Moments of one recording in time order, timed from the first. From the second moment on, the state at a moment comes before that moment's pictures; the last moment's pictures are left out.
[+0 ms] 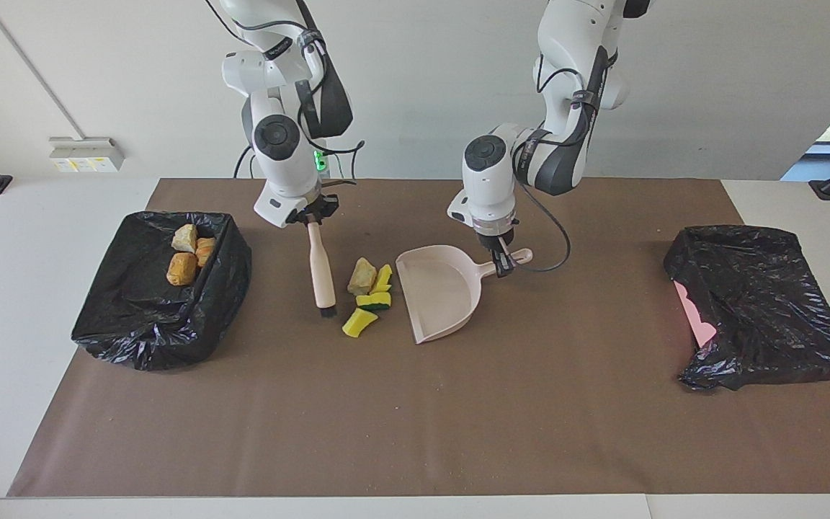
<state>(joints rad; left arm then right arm) -0.65 0.19 0.02 -2.04 0.25 2.11 0.69 -0.18 -0.06 0.38 -2.14 -0.01 1.76 0.02</state>
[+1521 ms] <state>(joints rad) -0.72 0.17 0.02 -2.05 0.35 2.00 0.50 -0.10 -0.01 0.39 -2.05 0.51 1.64 0.00</state>
